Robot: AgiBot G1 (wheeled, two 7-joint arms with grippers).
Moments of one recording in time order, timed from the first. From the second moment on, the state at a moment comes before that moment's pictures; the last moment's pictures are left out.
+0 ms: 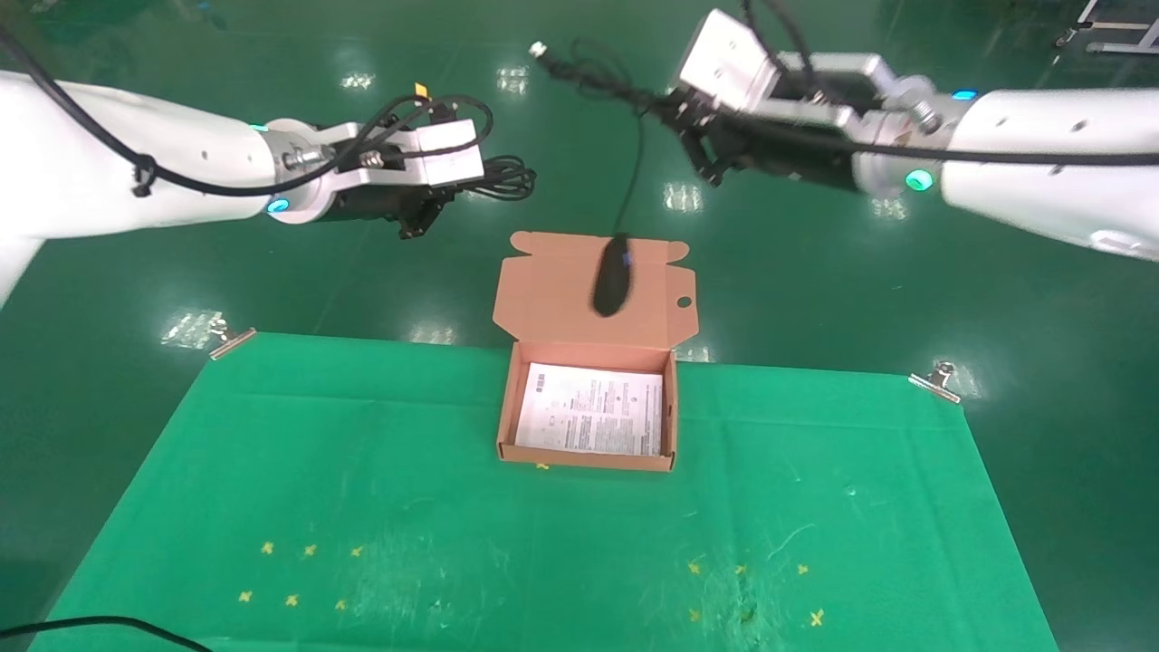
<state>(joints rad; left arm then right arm) -1.77 1.21 0.81 -0.86 2.20 0.87 -0.37 1.67 -1.09 -0.58 1.01 -1.84 -0.82 0.22</state>
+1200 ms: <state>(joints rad) -1.66 1.02 0.85 -1.18 2.38 1.12 -0.65 1.53 -1.24 -0.64 0.87 -1.84 -0.79 0.21</state>
